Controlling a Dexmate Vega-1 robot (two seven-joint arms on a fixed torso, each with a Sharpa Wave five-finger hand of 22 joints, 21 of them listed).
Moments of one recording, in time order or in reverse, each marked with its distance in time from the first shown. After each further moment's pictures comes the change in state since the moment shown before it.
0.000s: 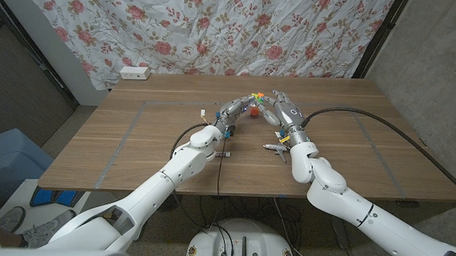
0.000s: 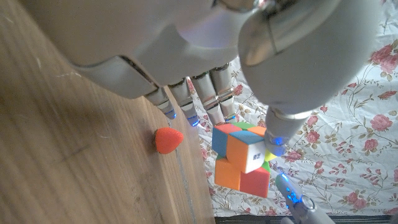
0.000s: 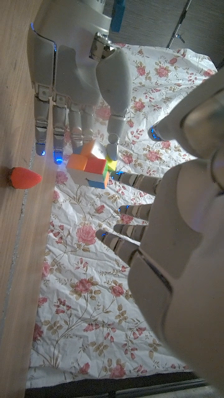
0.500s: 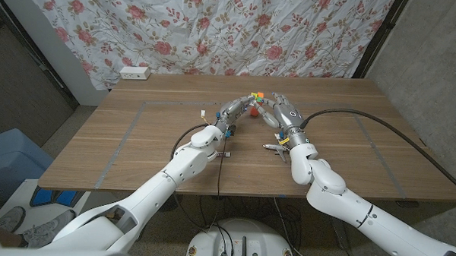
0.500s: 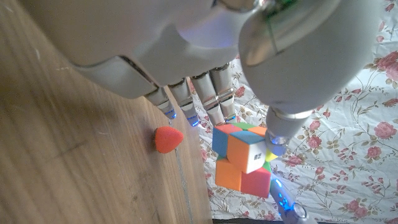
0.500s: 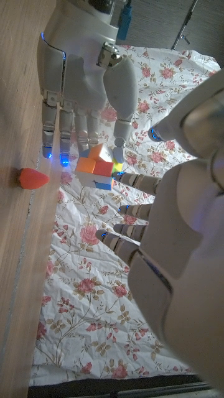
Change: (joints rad) left arm -0.005 -0.018 -0.007 0.019 -0.022 -0.004 -0.003; left_hand -0.002 0.000 0.000 0.000 0.000 0.009 0.005 0.000 0.000 0.009 0.002 -0.001 0.000 0.000 0.000 0.000 0.000 0.000 0.000 0.000 0.000; right arm 0.004 -0.008 -0.014 0.003 -0.005 -0.011 0.008; right_hand 0.000 0.000 0.004 0.004 0.000 0.008 0.000 0.000 0.000 0.000 0.000 0.000 0.000 0.000 0.000 0.000 0.005 0.000 0.000 0.000 0.000
